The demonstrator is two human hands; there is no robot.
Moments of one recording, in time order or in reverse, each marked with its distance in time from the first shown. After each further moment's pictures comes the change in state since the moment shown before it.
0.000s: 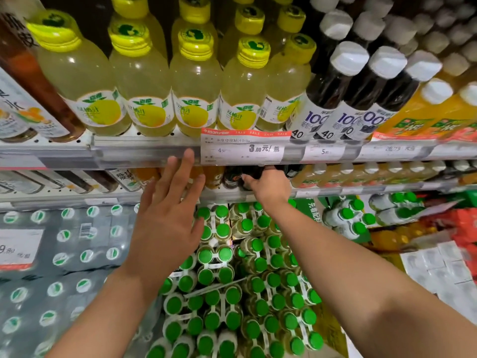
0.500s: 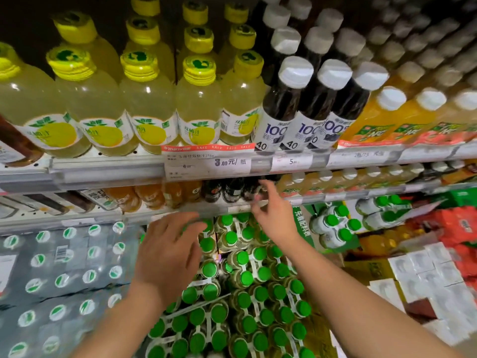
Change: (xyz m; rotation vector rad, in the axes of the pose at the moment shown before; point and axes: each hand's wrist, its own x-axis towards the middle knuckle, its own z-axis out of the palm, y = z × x) left_hand -0.007 0.039 0.041 -0.164 0.147 0.134; right_hand -0.030 0.082 -0.026 0.332 0.040 -0.315
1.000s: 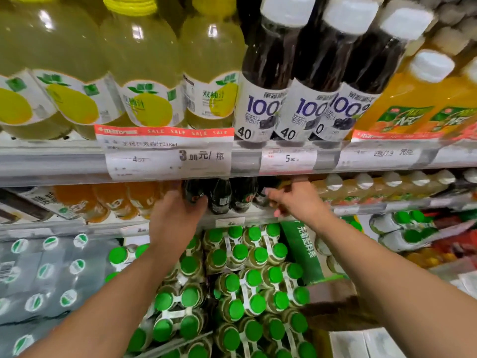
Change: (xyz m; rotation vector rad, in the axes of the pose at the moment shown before) left_hand 0.091 -0.029 0.134 -0.332 -0.042 -0.779; right_hand 0.085 0.068 -0.038 0.109 -0.214 0.192
